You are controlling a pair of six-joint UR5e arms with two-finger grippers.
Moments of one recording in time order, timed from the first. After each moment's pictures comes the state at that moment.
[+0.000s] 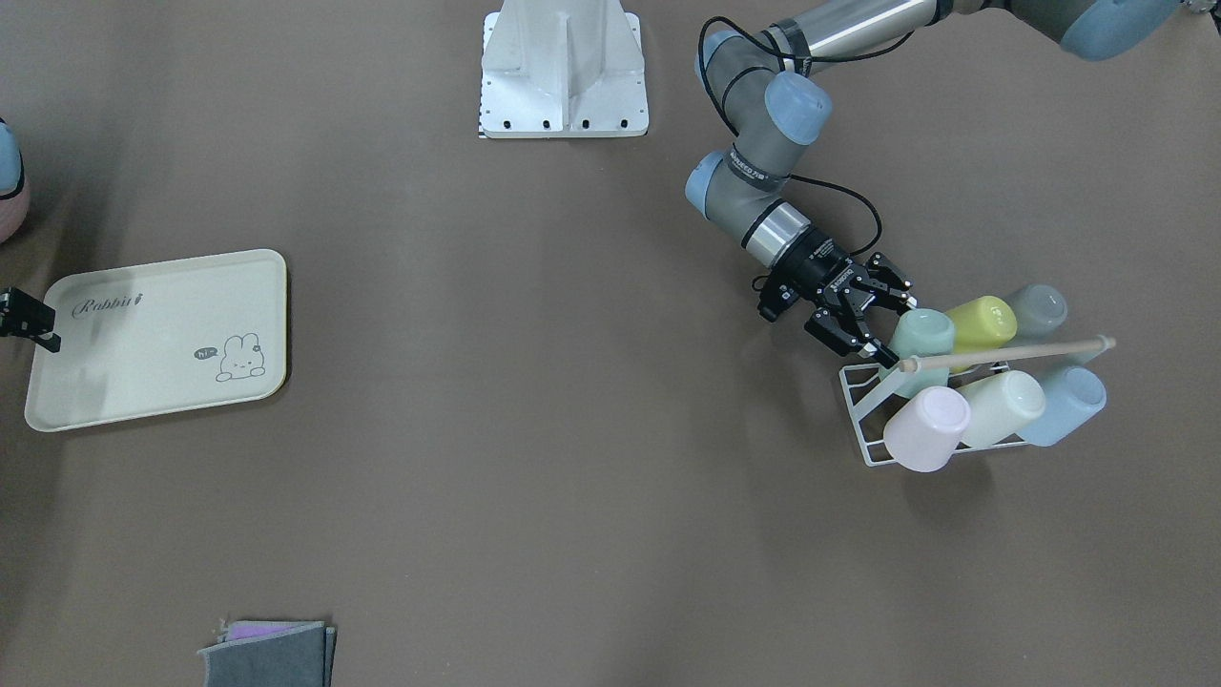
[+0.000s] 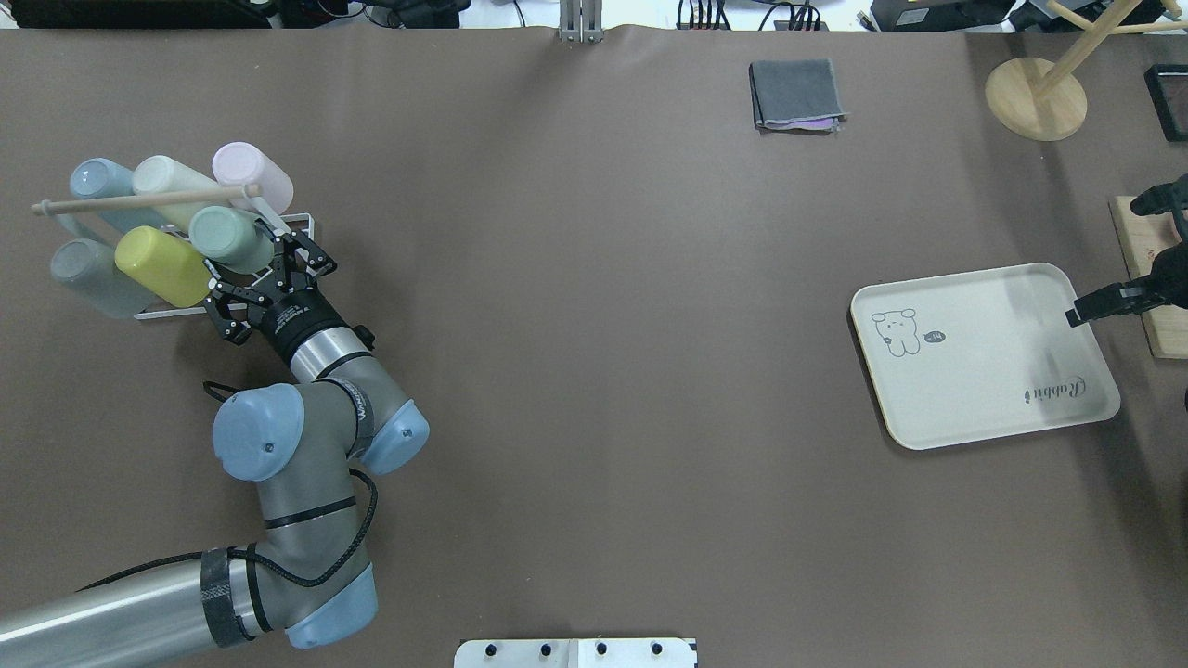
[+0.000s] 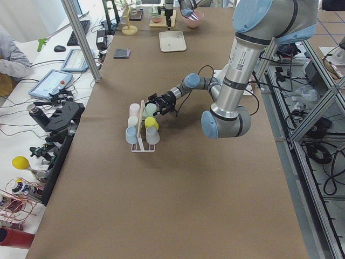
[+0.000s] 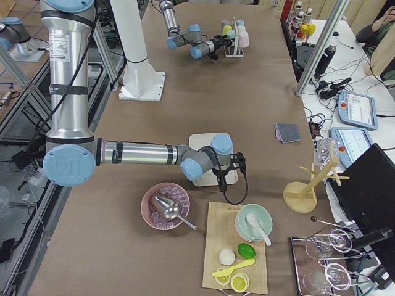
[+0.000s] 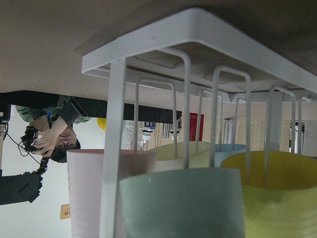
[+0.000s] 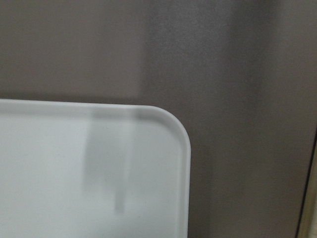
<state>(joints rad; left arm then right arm) -0.38 -2.08 -1.58 -0.74 -0.55 0.48 1.12 -1.60 1.50 -0.98 2.25 0.45</state>
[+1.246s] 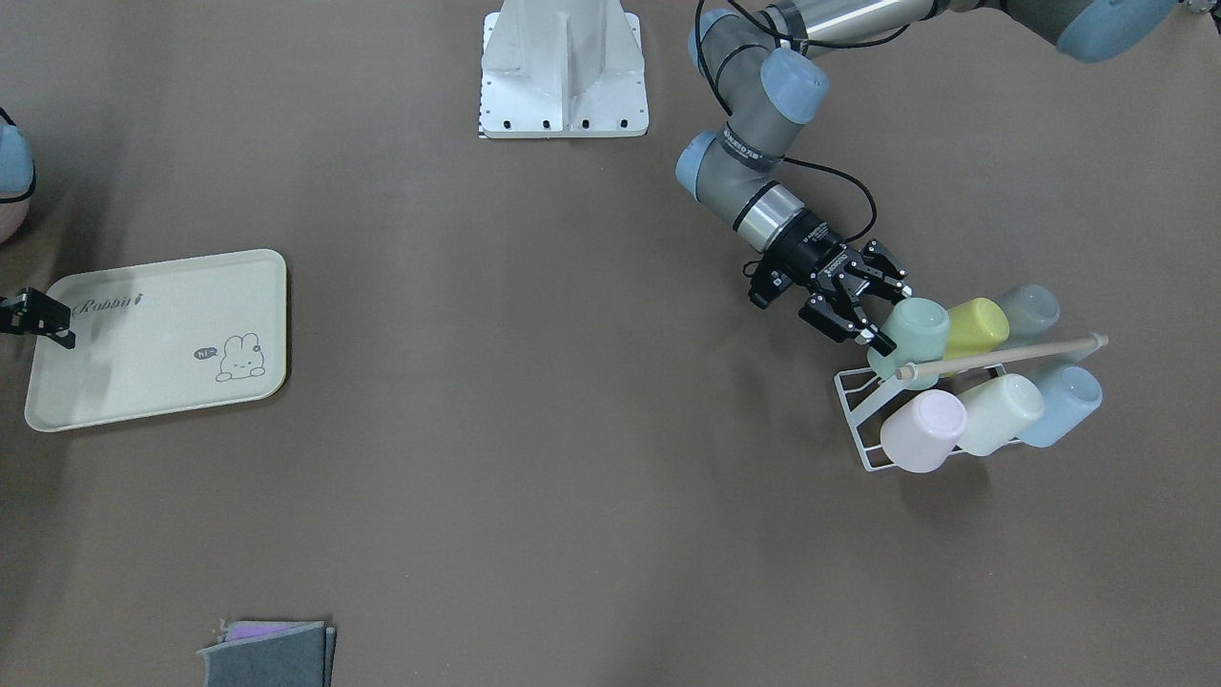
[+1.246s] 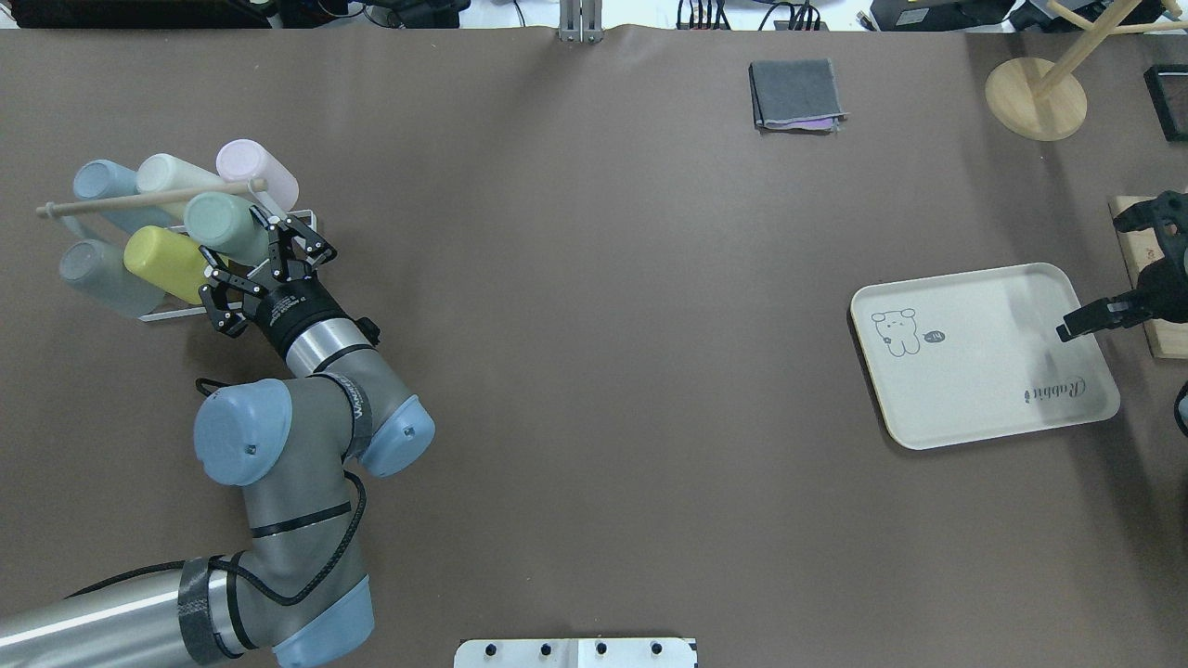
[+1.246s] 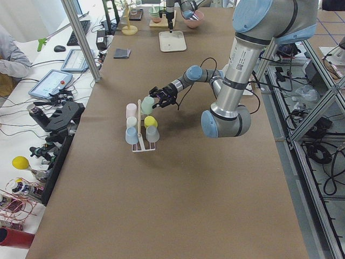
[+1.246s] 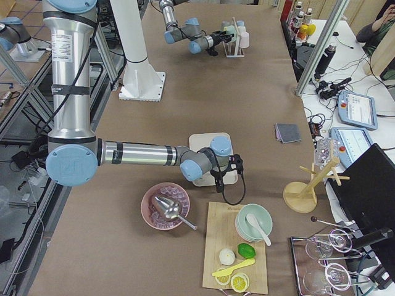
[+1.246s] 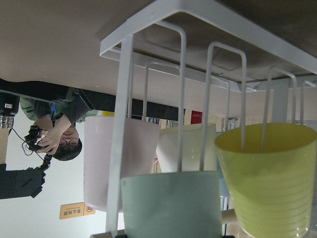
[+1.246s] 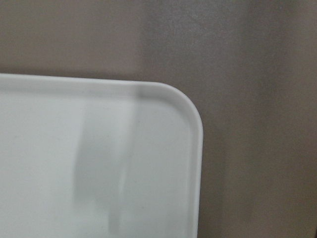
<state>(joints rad) -0.38 -2.08 -1.74 -0.64 -0.57 0.49 1.09 -1.60 1.48 -0.98 2.24 0.45</state>
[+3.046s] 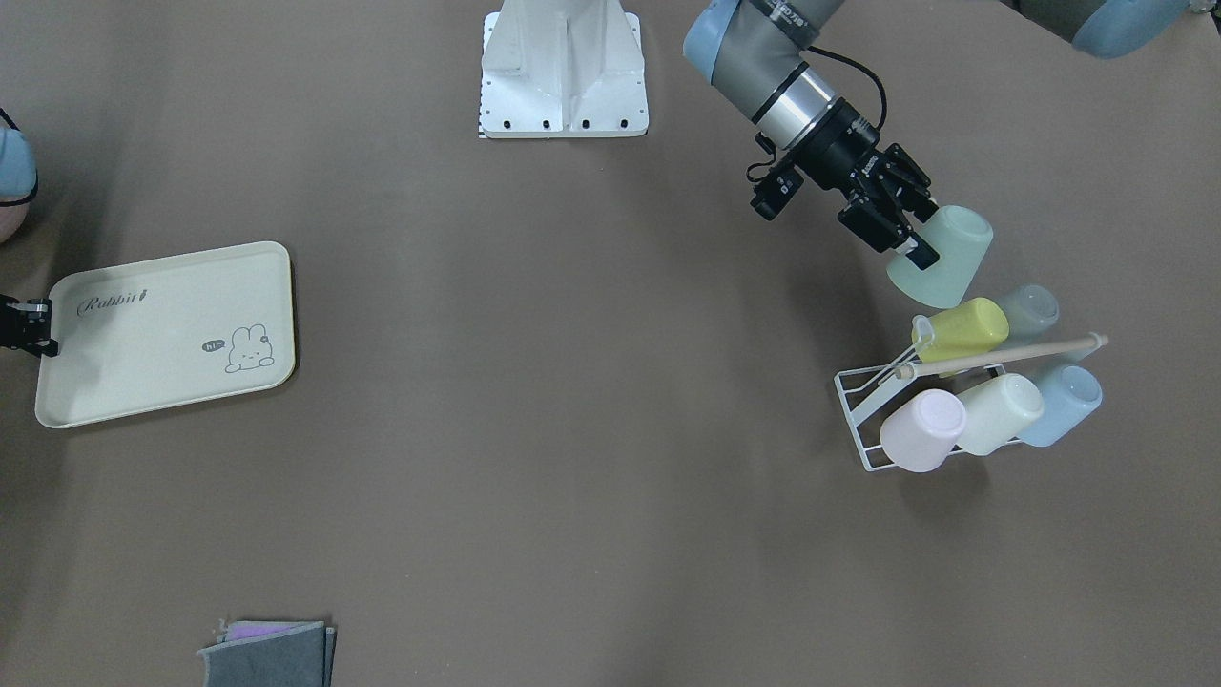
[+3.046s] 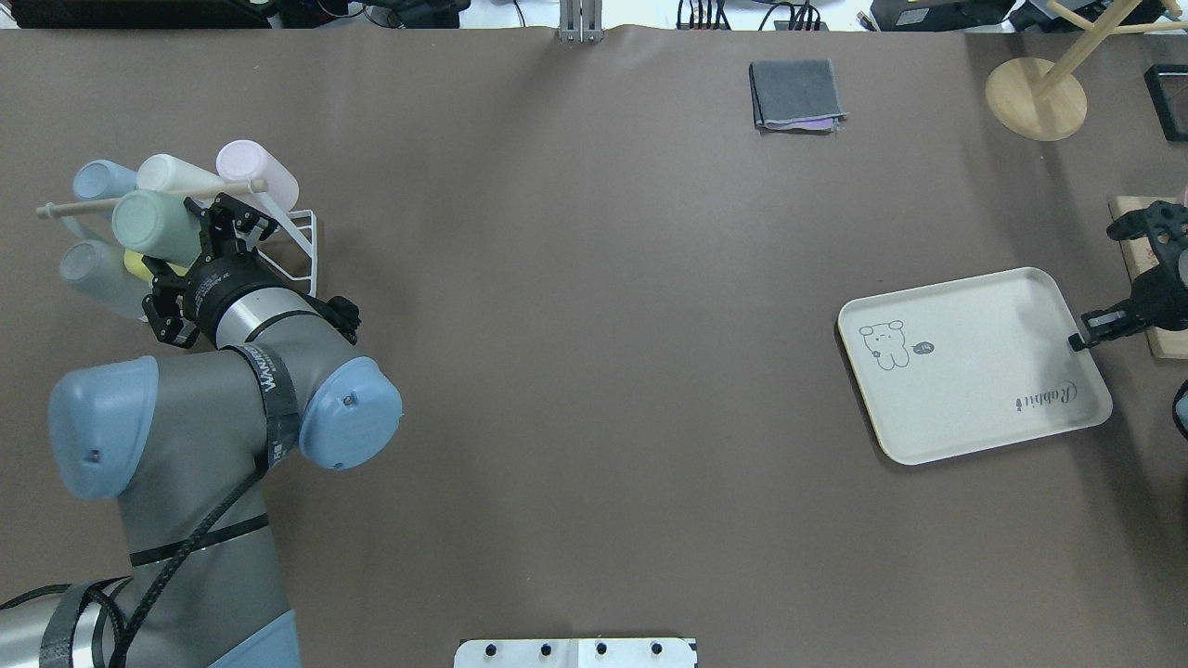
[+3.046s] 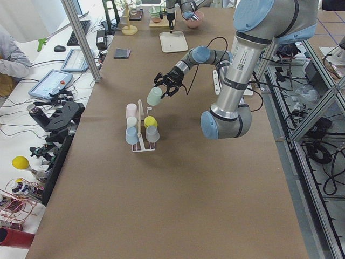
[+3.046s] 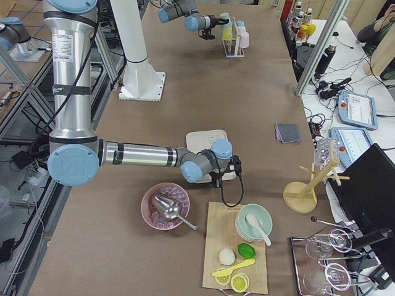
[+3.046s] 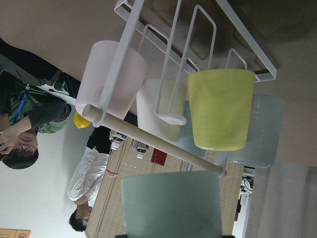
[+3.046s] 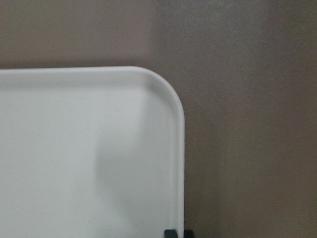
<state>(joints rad) -0.41 -2.07 -2.04 -0.55 -0.79 0.48 1.10 -1.59 1.46 -0.98 2.34 0.45</state>
